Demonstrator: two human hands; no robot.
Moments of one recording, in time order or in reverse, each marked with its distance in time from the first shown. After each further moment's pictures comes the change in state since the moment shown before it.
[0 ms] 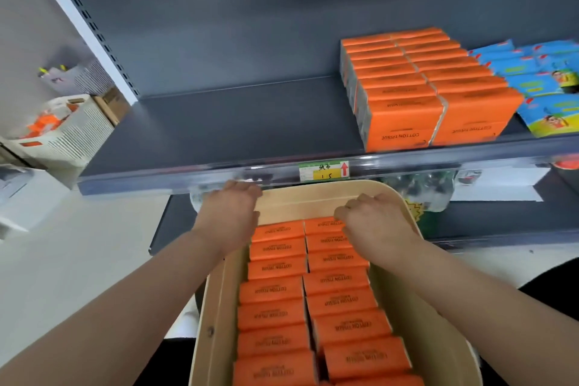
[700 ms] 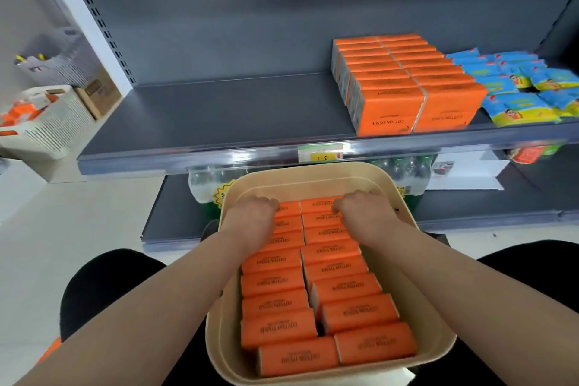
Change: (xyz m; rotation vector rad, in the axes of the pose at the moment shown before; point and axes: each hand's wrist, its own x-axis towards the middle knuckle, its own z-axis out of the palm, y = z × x) left_hand -0.039 0.007 0.038 -0.074 -0.069 0.128; right_hand -0.010 -0.034 0.005 0.070 -0.118 0.119
